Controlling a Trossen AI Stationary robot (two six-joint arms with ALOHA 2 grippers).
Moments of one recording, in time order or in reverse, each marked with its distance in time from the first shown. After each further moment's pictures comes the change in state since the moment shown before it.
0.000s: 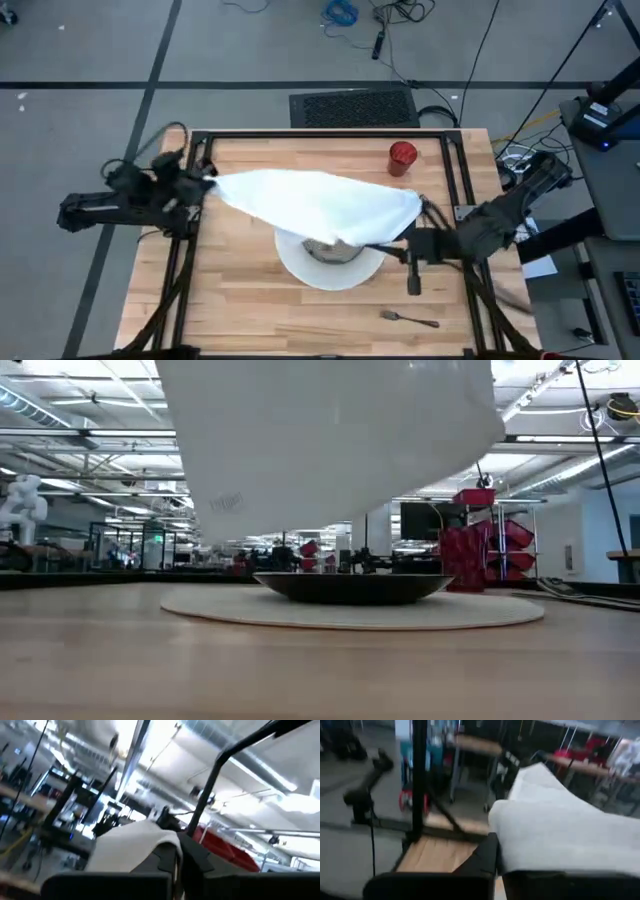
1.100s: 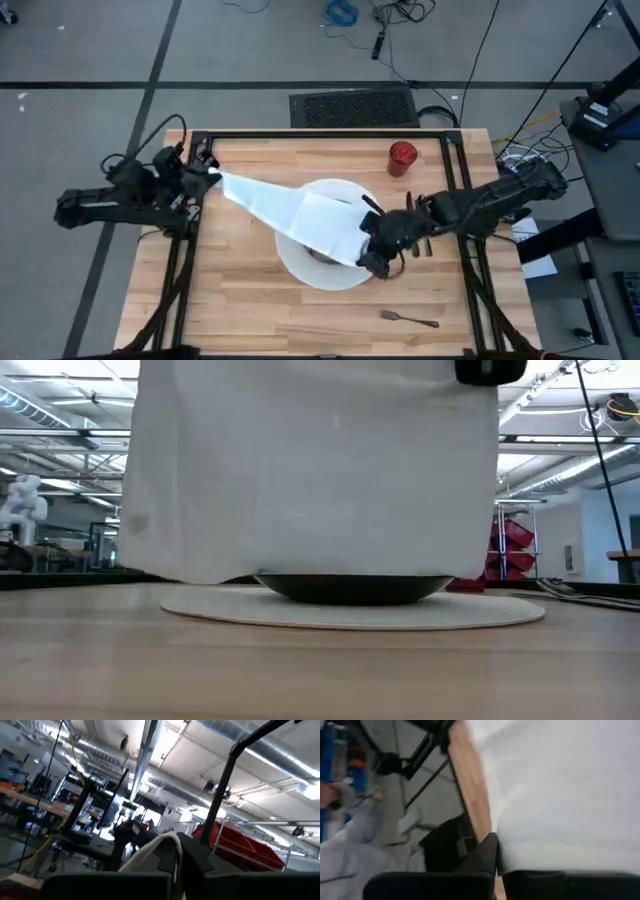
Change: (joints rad) left arm 0.000 0.127 0.056 -0.045 -0.048 0.087; right arm -0.389 0.131 -0.103 -0.380 -0.894 1.036
